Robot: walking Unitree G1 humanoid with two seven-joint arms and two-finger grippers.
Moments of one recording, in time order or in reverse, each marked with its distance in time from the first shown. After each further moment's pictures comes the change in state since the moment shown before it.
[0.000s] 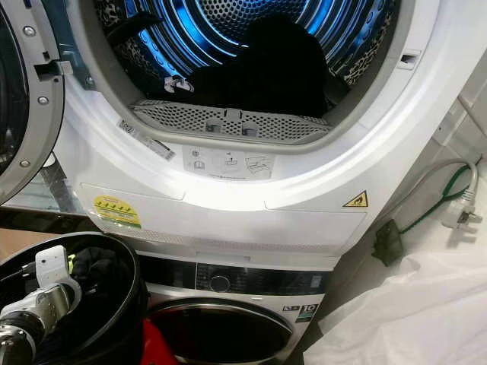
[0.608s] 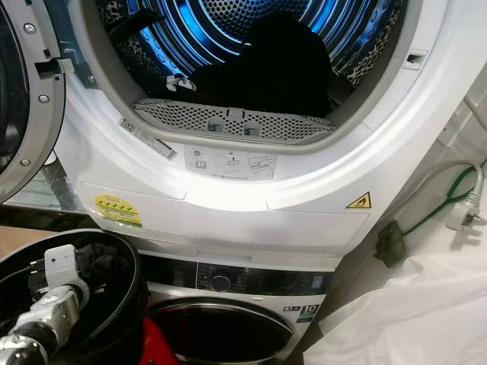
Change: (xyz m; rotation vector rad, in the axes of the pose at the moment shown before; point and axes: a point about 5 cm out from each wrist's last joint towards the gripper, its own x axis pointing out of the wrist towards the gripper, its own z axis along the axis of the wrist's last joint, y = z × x) left arm -0.006 -0.012 -0.018 0.104 -0.231 0.026; right arm 0.000 0.000 -0.002 0.006 0.005 -0.003
